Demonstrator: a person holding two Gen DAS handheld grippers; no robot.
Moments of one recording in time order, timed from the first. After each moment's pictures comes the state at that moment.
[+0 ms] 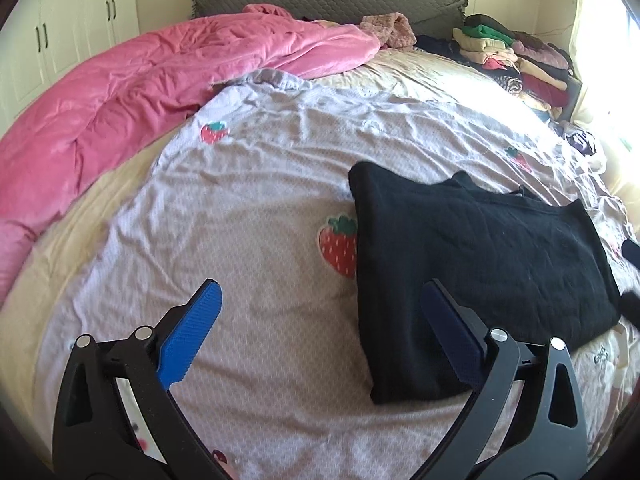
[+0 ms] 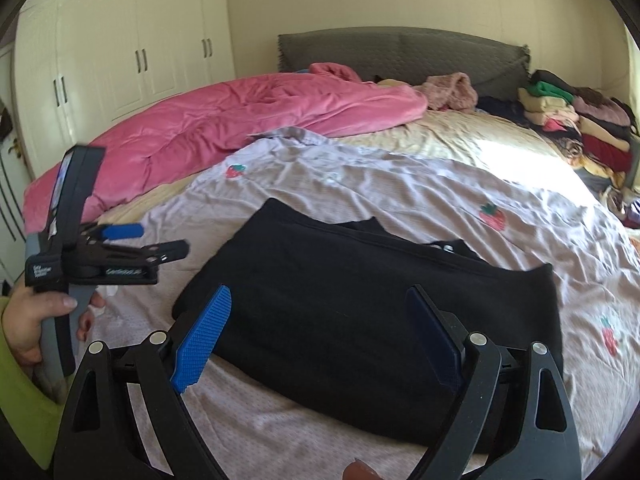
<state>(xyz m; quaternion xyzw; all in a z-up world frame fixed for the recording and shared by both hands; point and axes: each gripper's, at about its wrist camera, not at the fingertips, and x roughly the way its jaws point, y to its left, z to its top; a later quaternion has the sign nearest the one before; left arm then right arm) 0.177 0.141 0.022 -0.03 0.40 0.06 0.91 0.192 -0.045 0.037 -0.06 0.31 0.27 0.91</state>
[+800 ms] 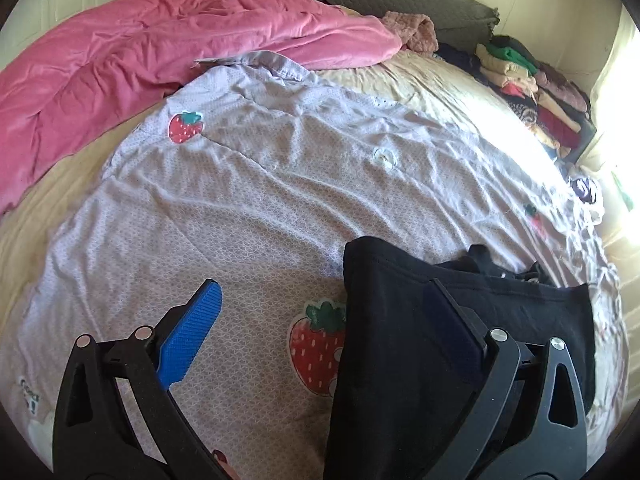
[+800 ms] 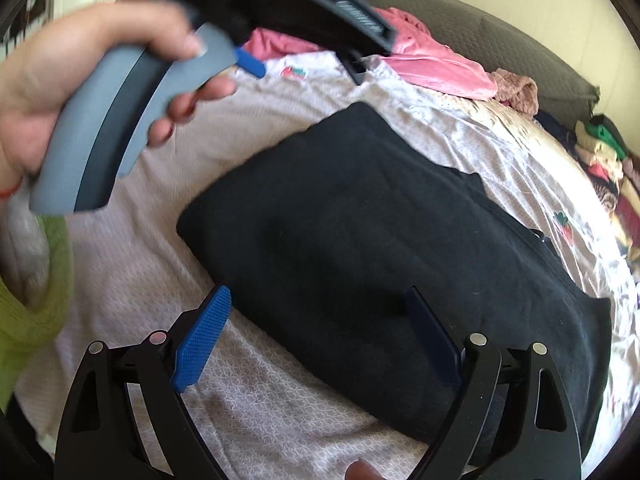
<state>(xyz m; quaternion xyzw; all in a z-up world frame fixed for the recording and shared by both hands) 0.278 0.162 0.006 -0.12 0.43 0.05 0.89 0.187 0.058 -0.059 -0.23 0.36 0.30 0.85</state>
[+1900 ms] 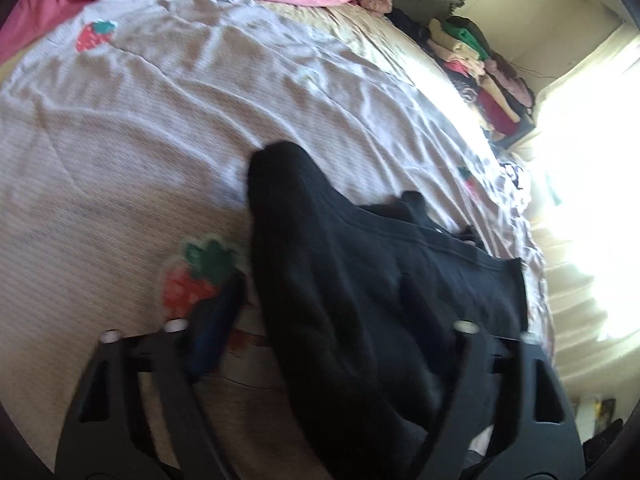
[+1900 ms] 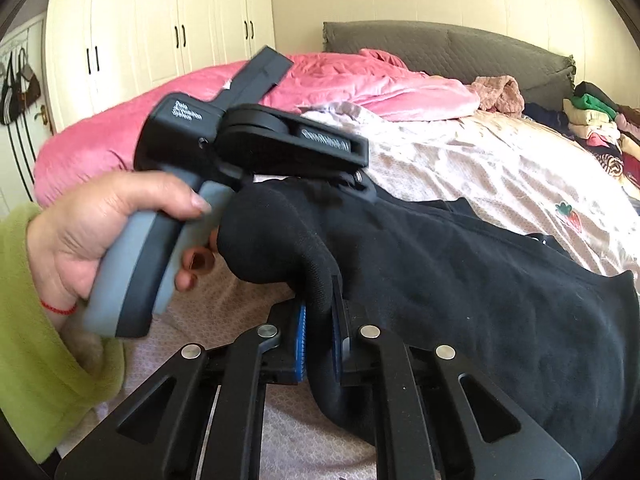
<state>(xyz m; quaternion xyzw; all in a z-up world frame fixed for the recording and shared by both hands) 0.291 0.138 -0.040 -0.25 0.48 -0.11 0.84 0.206 0.014 -0.028 -0.09 0.31 0.34 0.89</state>
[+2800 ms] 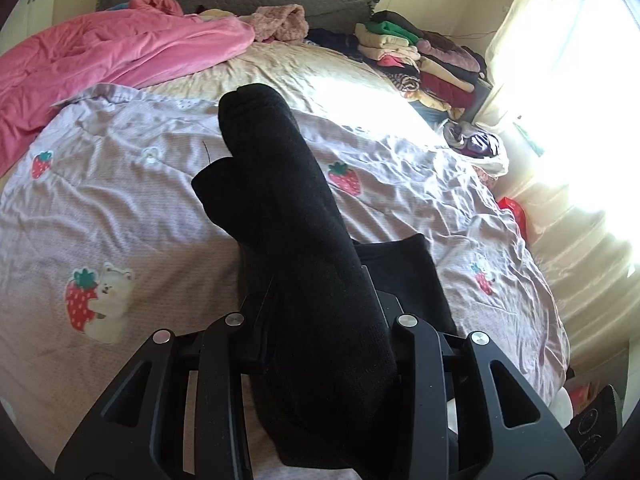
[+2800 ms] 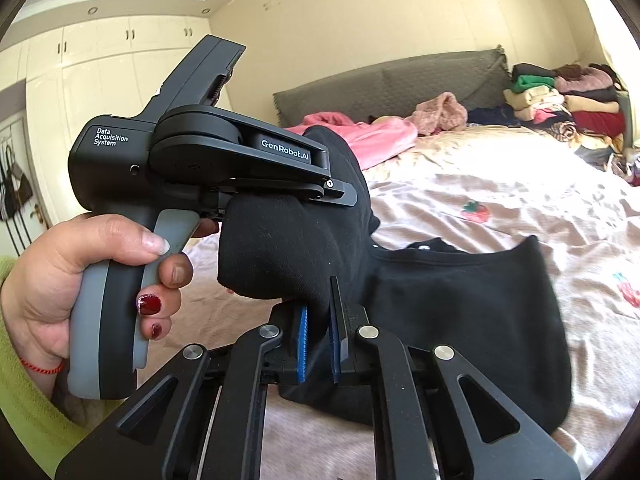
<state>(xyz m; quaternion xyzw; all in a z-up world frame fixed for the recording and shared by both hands) 0.246 -0.048 0.066 -0.11 0.41 -0.13 0.90 0.171 -0.148 0.016 0.06 0.23 0.30 0.92</state>
